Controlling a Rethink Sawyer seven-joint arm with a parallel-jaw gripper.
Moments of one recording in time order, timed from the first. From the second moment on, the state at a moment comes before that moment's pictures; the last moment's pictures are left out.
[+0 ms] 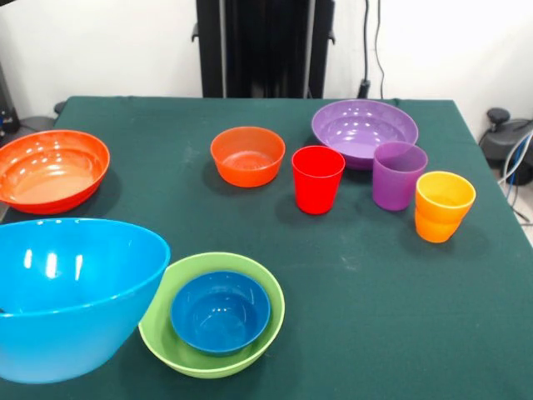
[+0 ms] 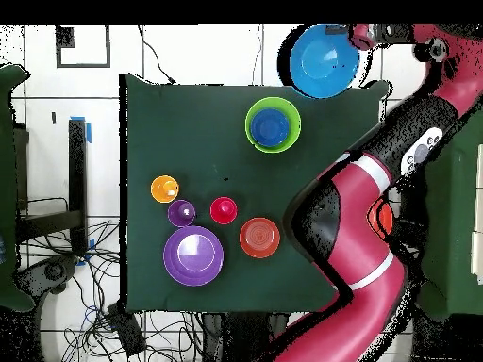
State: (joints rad) arm -0.87 0.17 3.04 -0.01 -2.35 1.84 2.93
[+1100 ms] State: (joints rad) arm -0.86 0.18 3.05 0.00 -2.36 1.83 2.93
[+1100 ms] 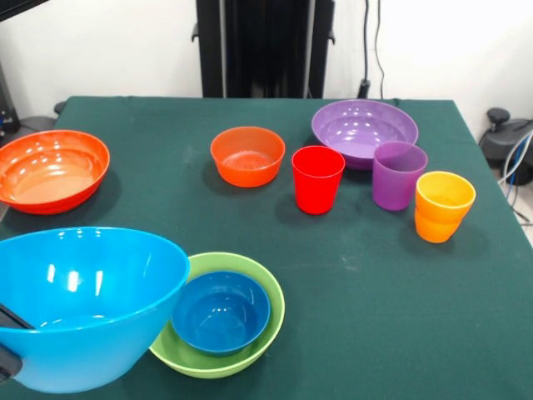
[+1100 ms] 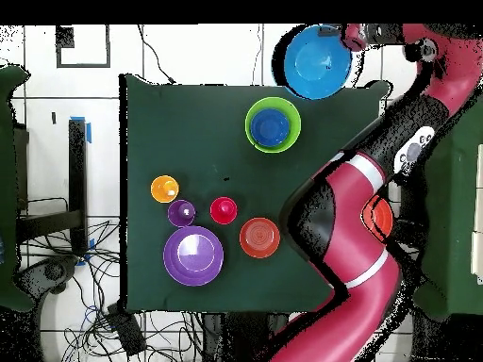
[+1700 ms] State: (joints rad) arm -0.84 0.19 3.05 0.00 -2.39 1.77 2.93
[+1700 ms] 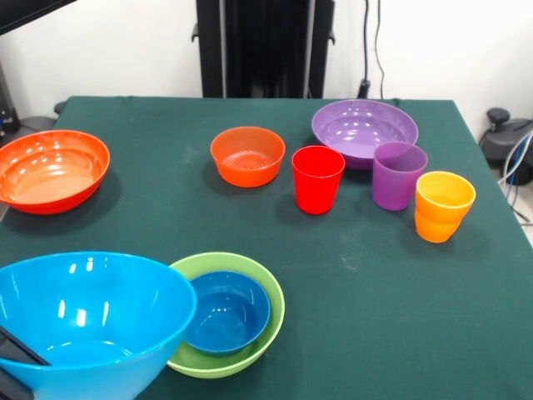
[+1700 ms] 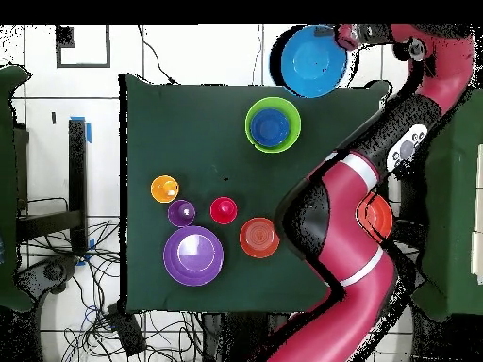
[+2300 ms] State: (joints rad) arm -0.83 0.20 3.04 -0.01 -2.42 1.73 2.93
